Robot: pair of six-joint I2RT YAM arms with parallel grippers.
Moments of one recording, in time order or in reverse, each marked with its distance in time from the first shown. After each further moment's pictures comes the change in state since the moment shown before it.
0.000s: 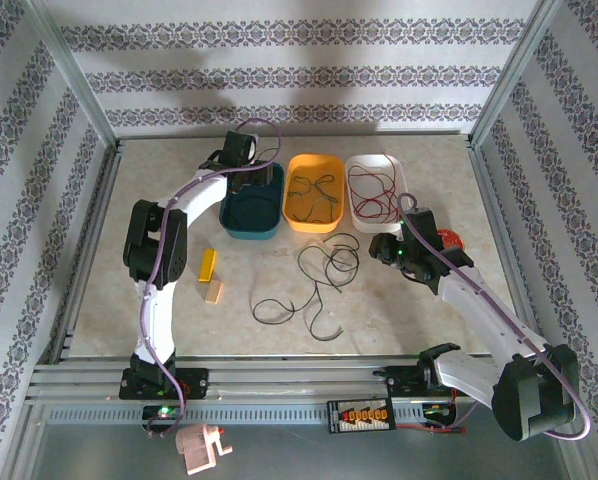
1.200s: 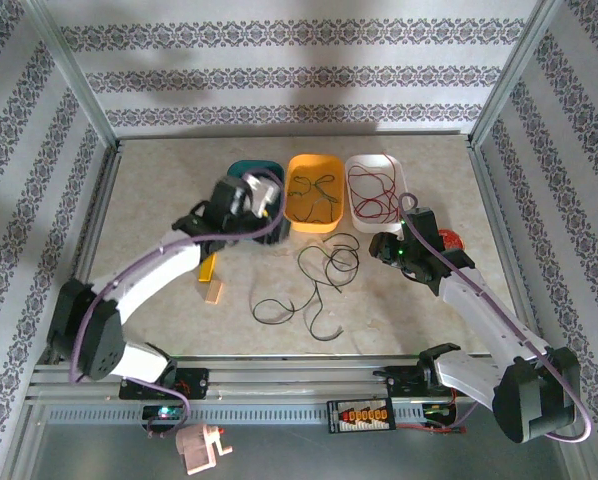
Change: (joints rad) left arm -0.285 -0.727 -0.649 0.004 0.254 0.069; right arm 0.000 -0.009 0.000 0.009 0.000 -0.002
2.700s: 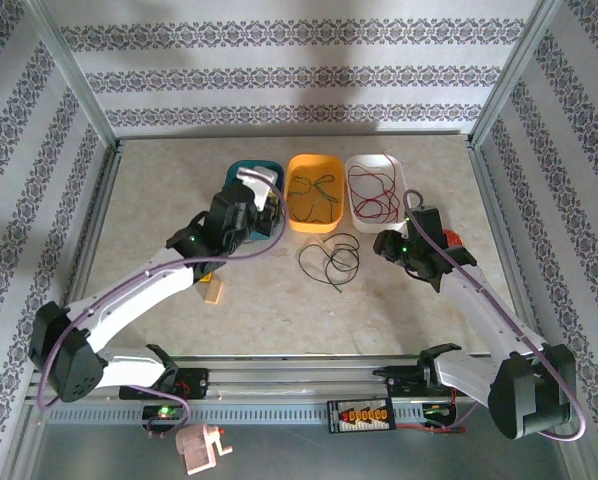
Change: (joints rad) left arm -0.086 -0.095 0.040 0.144 -0.495 0.018; right arm -0.053 0.018 0.001 0.009 -0.019 0.000
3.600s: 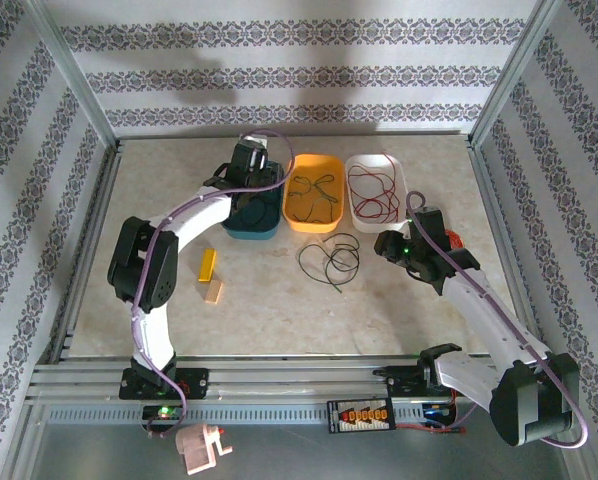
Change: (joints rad) left arm 0.251 0.590 0.372 0.045 0.050 -0.070; right arm 0.000 -0.037 -0.001 -0.019 -0.003 -0.004
